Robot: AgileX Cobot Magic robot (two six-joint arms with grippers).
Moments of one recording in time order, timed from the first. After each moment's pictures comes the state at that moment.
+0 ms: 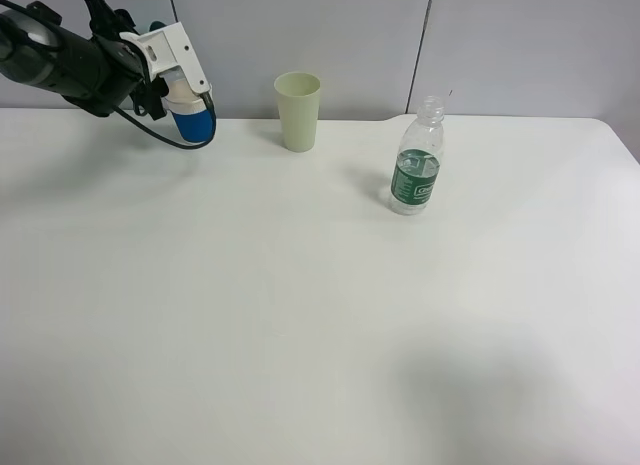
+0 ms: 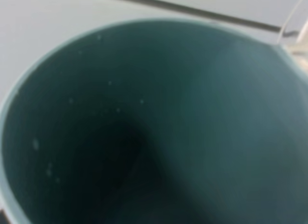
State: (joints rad) left arm -0.20 2.16 -1.35 -0.91 -0.66 1.99; right arm -0.02 0.00 -0.49 0.04 1.07 -0.04
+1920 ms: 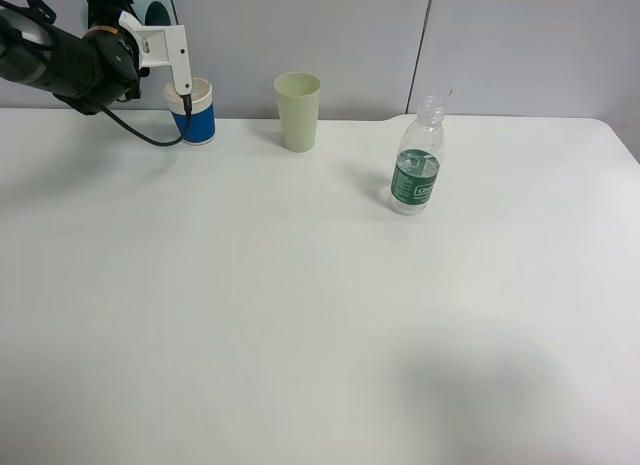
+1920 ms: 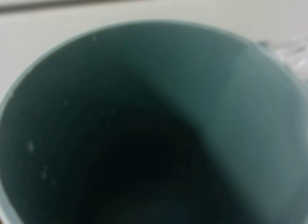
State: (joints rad) left arm -0.19 2.16 -1.35 -0.68 -0.81 2.15; right arm -0.02 0.00 -0.49 0.04 1.07 -0.04
